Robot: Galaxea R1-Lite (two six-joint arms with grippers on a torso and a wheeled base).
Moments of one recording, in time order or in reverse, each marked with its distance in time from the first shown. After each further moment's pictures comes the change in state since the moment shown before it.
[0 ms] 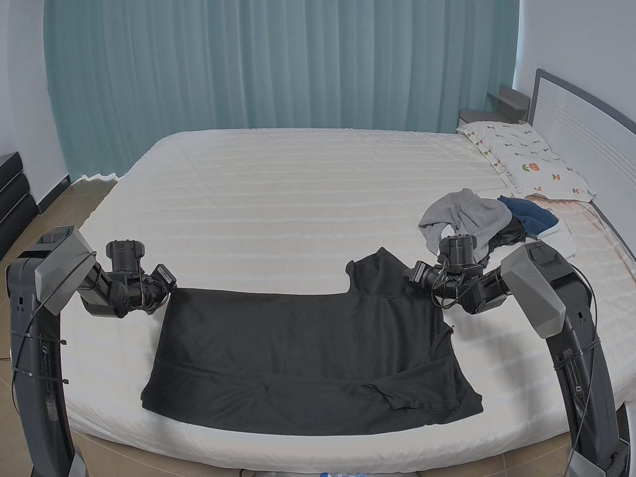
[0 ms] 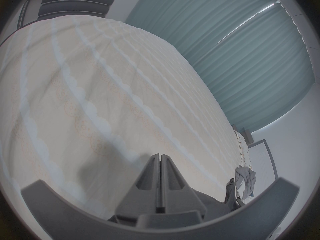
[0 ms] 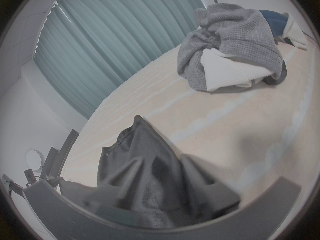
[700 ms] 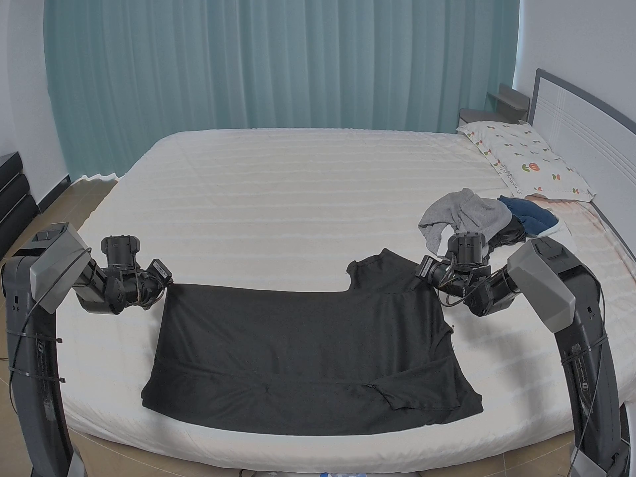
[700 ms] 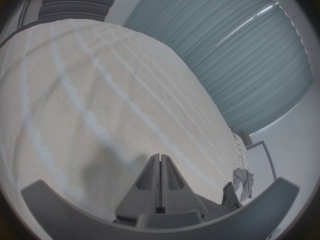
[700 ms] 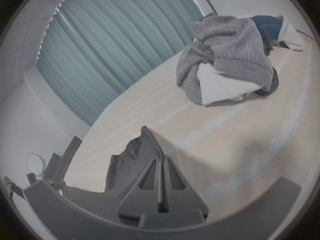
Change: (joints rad) left arm 0.019 -0.029 0.001 -0.003 -0.001 0.000; right arm -0.018 -0.070 0.152 -0.184 -0.006 0.037
